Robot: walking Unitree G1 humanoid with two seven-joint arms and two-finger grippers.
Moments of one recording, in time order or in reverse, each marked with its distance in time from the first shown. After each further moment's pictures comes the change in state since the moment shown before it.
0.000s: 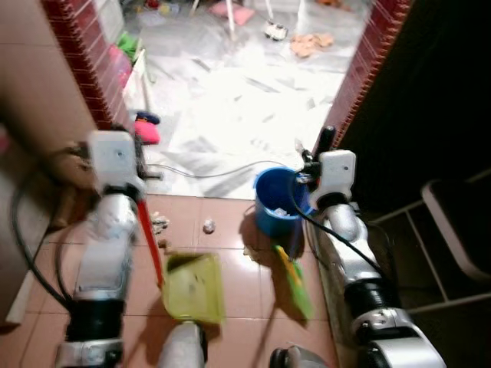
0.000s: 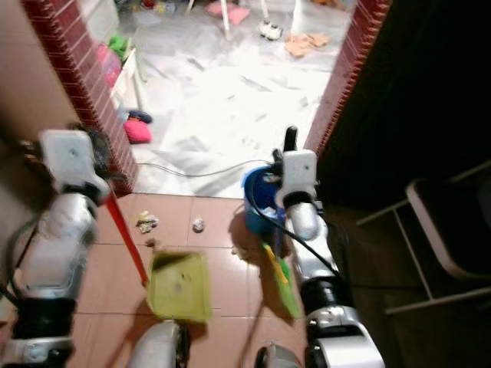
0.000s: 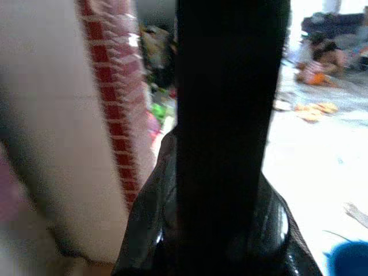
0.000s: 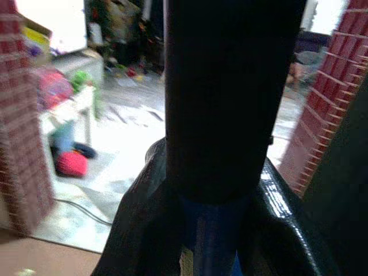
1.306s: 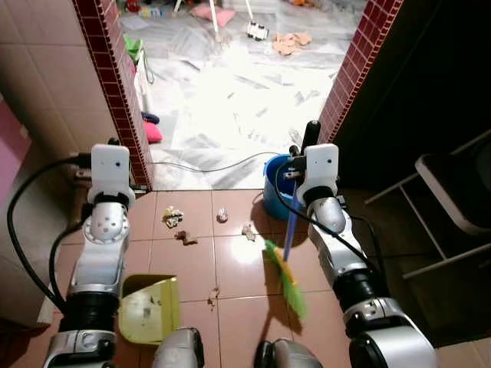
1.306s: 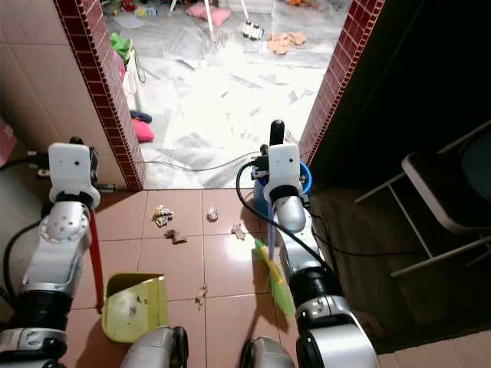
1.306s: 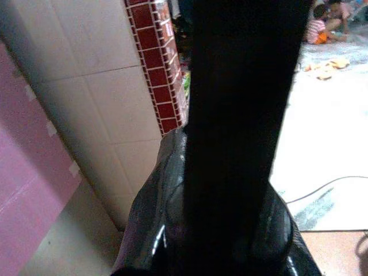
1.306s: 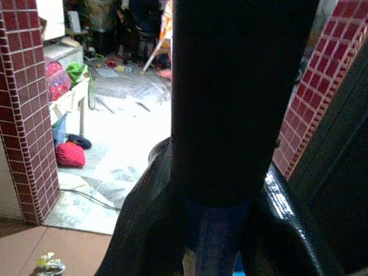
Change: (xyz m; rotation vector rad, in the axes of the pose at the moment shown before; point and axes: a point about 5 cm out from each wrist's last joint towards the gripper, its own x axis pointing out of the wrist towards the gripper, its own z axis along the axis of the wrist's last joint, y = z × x) left arm 0.004 0.005 -0.042 0.134 0.103 0.032; right arm 0.010 0.002 0.000 -0.020 0.061 -0.054
